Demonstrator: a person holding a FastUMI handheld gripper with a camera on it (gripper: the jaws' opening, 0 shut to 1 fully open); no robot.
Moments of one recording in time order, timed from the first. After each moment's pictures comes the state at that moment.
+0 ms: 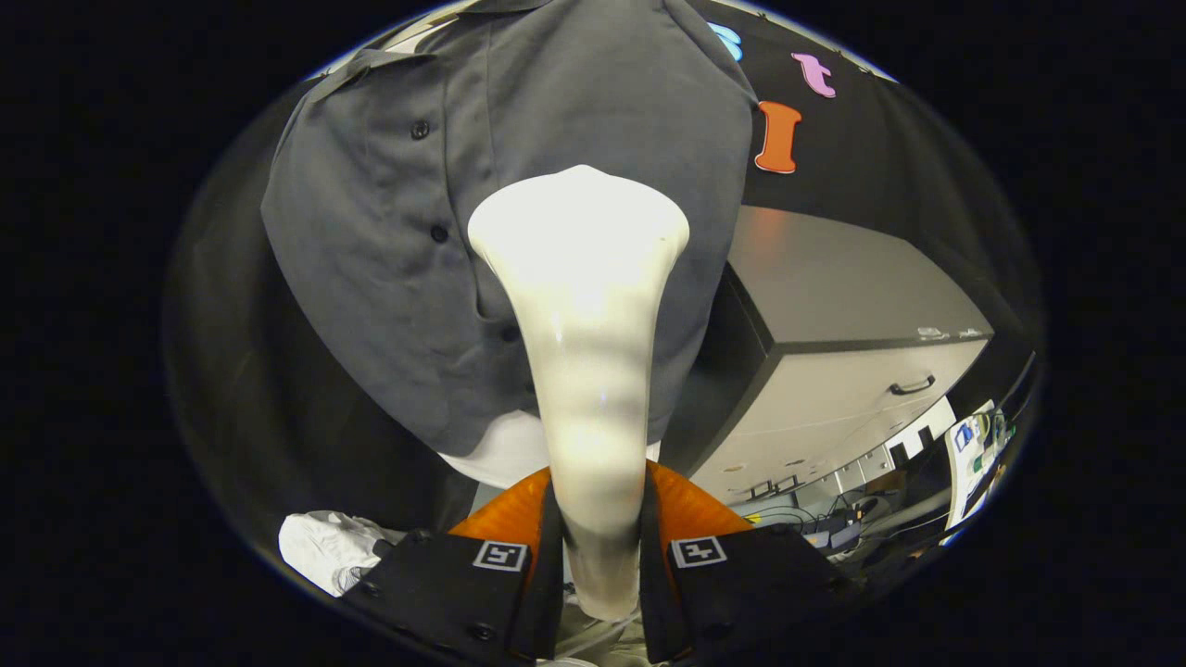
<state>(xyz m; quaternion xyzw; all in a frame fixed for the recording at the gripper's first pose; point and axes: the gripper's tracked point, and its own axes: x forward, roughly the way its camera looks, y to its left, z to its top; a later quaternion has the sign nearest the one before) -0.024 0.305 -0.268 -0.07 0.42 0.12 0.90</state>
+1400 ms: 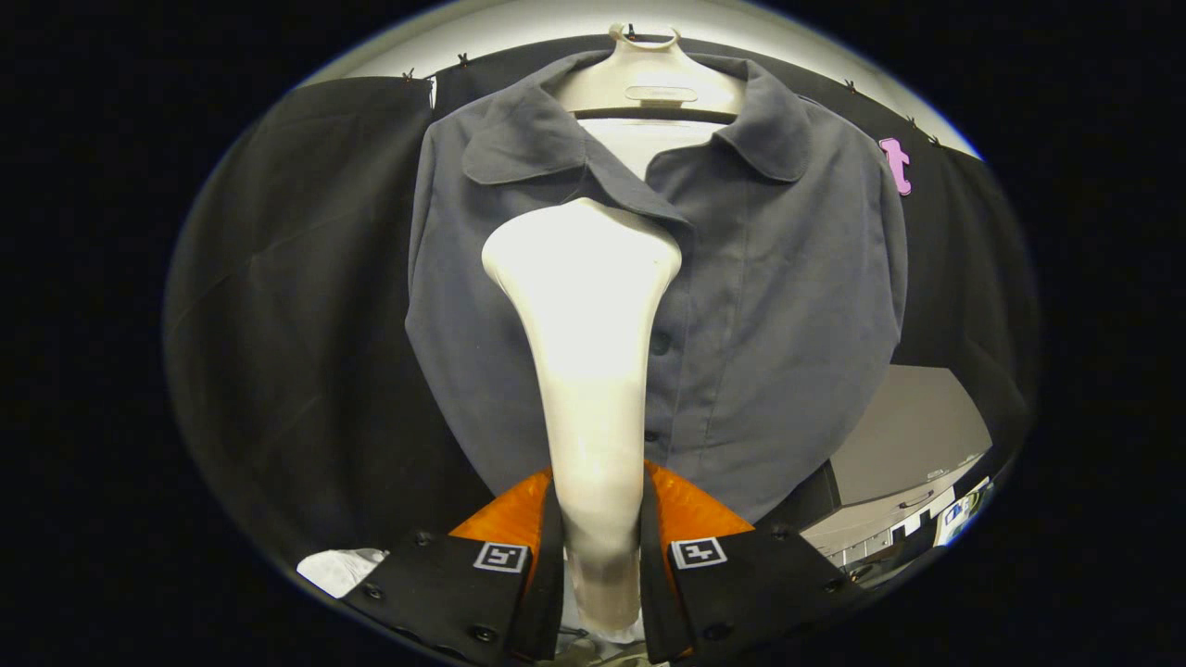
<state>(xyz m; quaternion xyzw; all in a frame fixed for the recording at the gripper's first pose) 0.000 0.478 -0.145 -0.09 0.32 0.21 0.92</state>
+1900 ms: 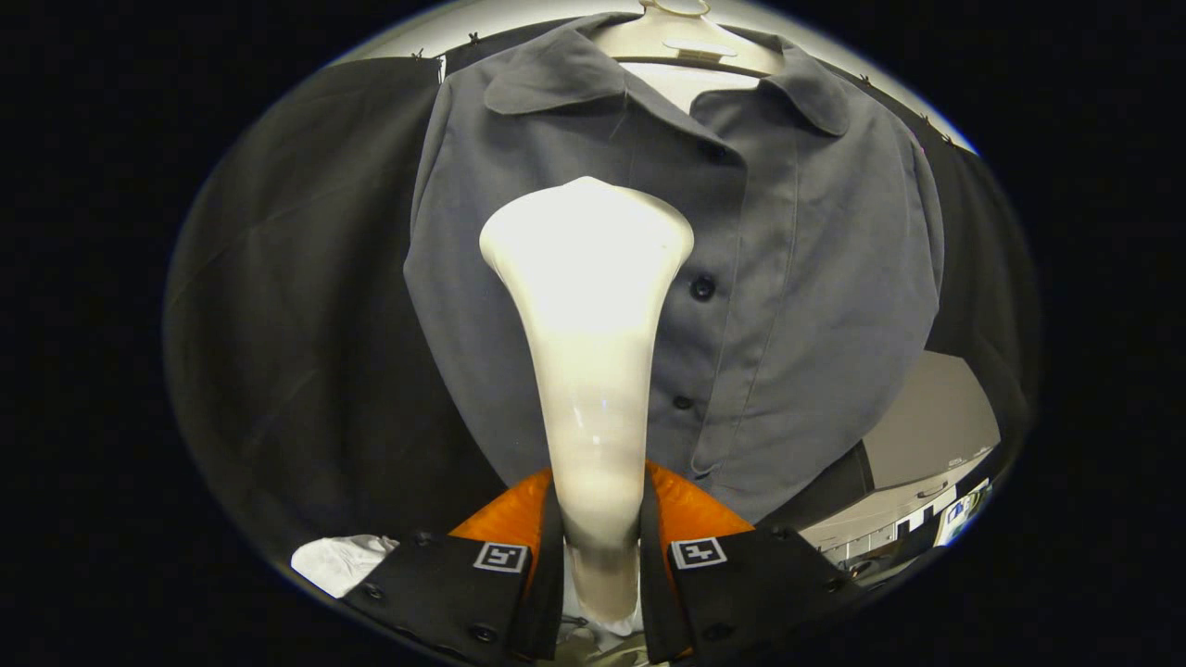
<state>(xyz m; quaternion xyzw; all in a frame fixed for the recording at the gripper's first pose) -0.012 0.485 -0.195 -0.10 0.36 0.21 0.90</state>
